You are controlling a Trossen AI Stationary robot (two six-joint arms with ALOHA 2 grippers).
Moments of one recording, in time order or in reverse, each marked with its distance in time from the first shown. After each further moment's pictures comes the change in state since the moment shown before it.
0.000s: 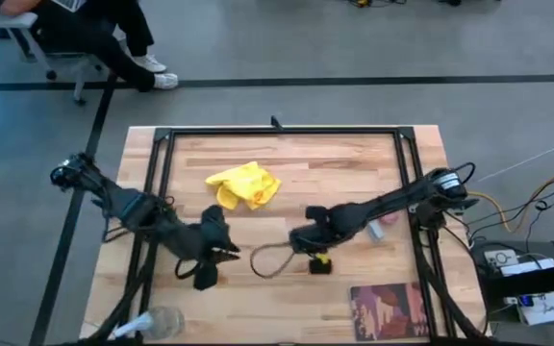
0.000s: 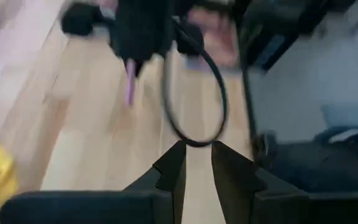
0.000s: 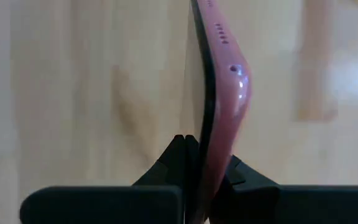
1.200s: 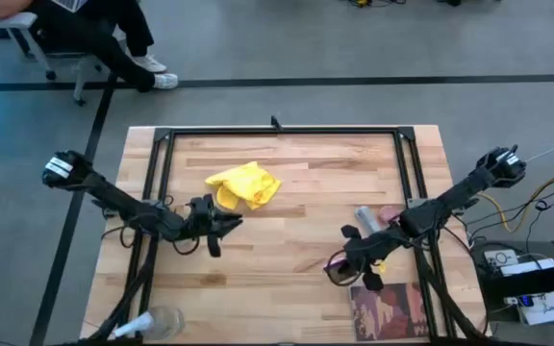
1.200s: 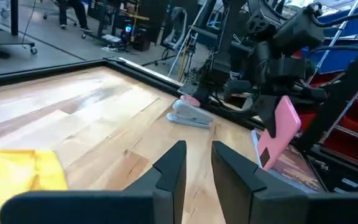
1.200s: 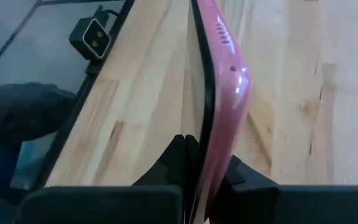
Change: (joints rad) left arm 0.108 -0.121 -1.036 1.464 -0.380 0.104; right arm 0.190 -0.599 -0.826 0.871 -0.058 0.077
